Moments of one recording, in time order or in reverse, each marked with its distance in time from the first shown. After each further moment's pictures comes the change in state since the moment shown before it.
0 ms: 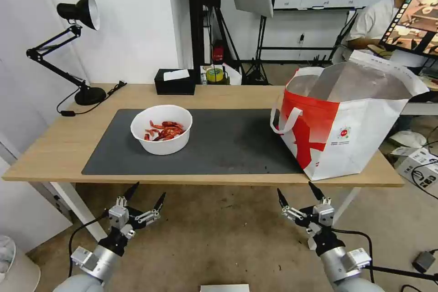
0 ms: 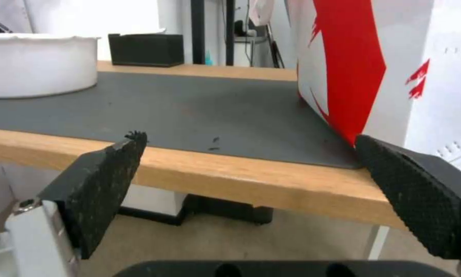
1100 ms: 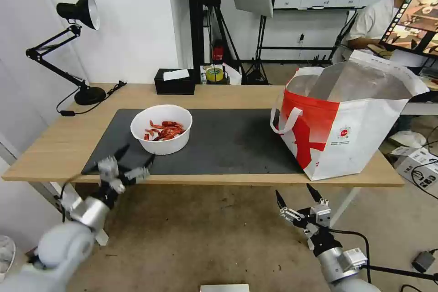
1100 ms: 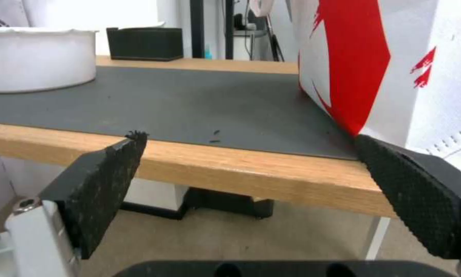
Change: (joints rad) left arm -0.323 0.284 0.024 0.009 -0.244 0.210 -0.148; right arm 0.002 -0.002 -0.005 0.003 0.004 -0.018 0.007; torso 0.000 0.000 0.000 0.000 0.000
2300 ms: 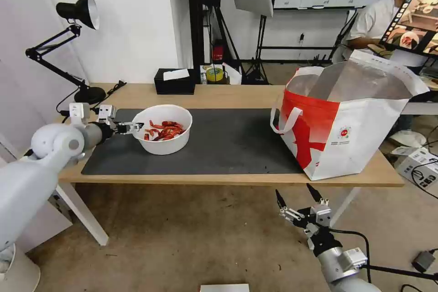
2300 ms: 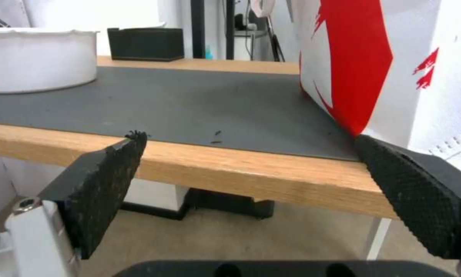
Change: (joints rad) left arm -0.790 0.128 0.439 0.311 -0.511 0.879 -0.407; right arm 0.000 0.000 0.000 0.001 0.001 0.000 0.000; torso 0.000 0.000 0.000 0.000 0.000
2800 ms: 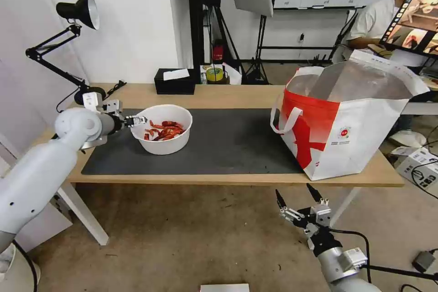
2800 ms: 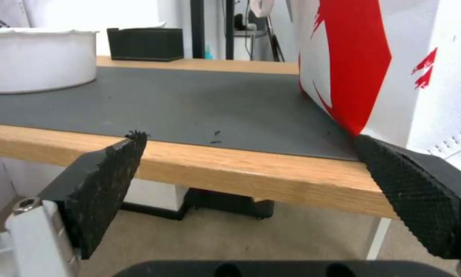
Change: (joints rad) left arm -0.129 -0.077 0.126 0.098 -0.140 -0.002 -0.178; right arm 0.000 0.000 0.000 0.000 0.000 0.000 0.000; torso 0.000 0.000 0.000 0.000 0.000
